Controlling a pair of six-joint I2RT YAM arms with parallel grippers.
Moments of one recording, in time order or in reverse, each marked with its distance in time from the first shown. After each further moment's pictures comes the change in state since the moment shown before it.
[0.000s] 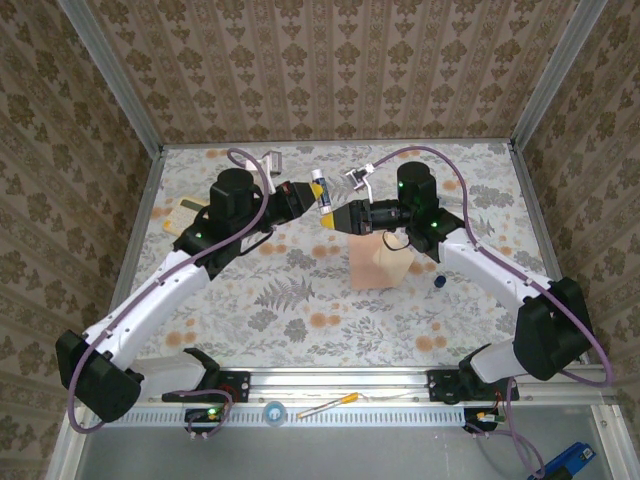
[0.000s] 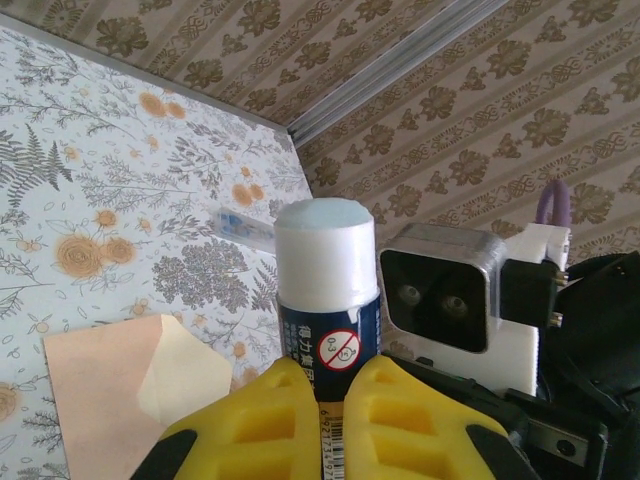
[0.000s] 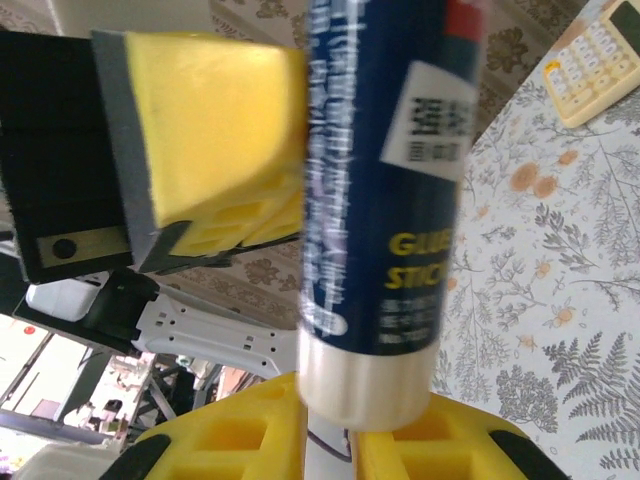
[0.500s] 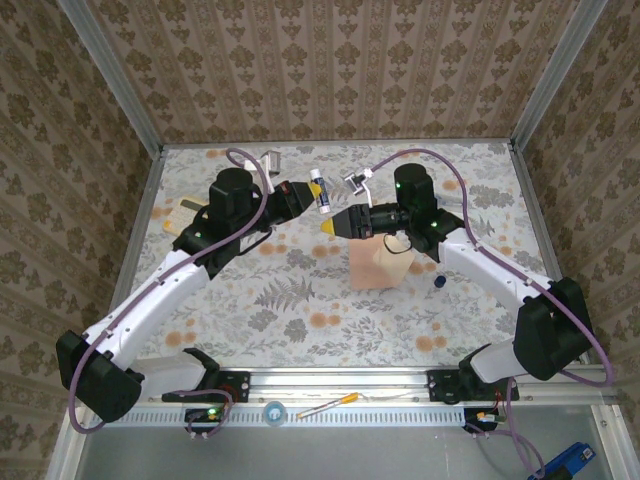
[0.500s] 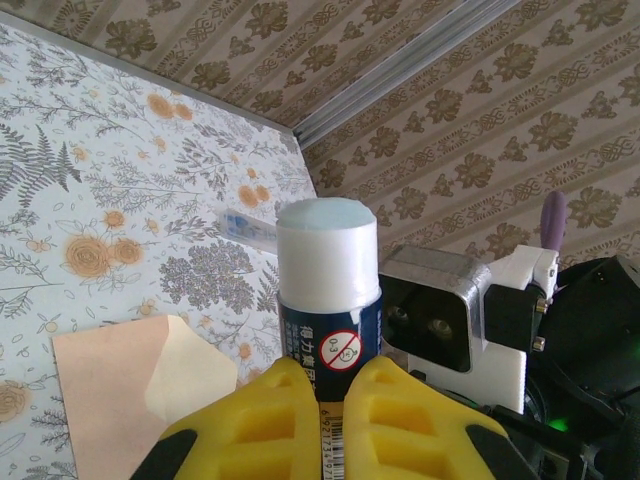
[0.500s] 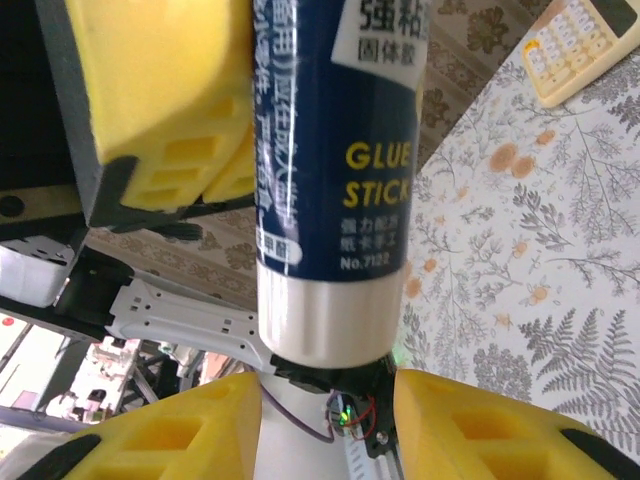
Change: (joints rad) left arm 0.013 0.000 -0.001 -0.006 0.000 0.000; right arm 0.000 0.000 0.003 -0.112 0.013 -0.100
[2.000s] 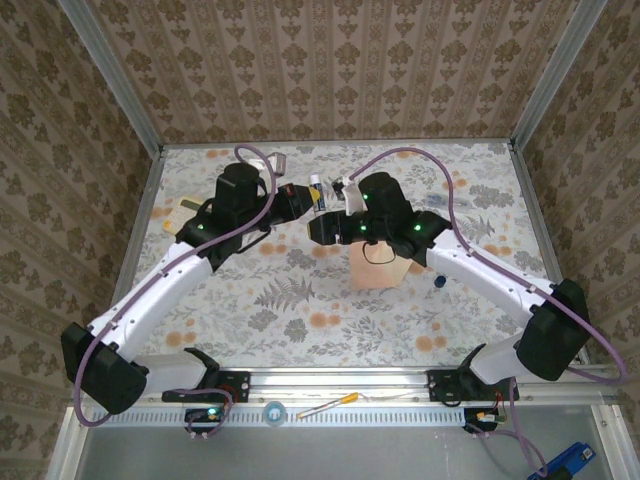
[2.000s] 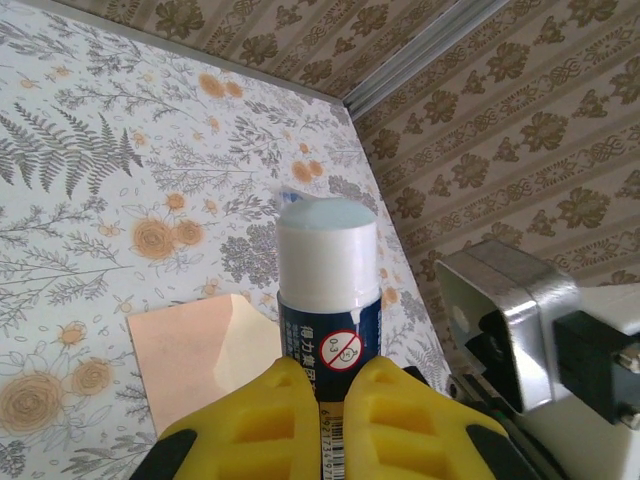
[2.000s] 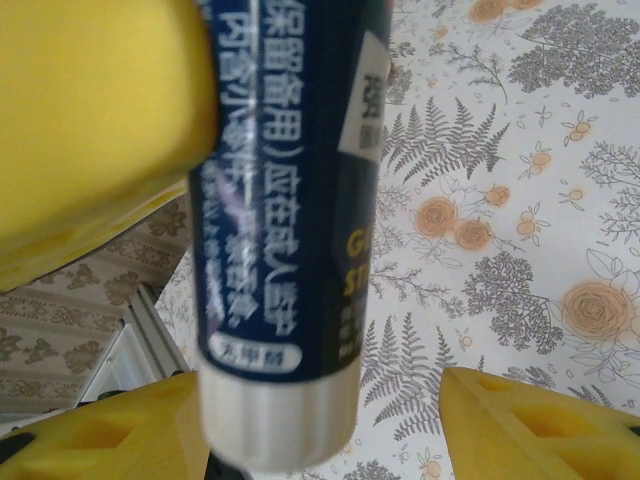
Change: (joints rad) left arm 0.011 0.049 0.050 -0.127 -0.011 0.124; right arm 0.203 0.010 0.158 -0.377 0.671 -0.159
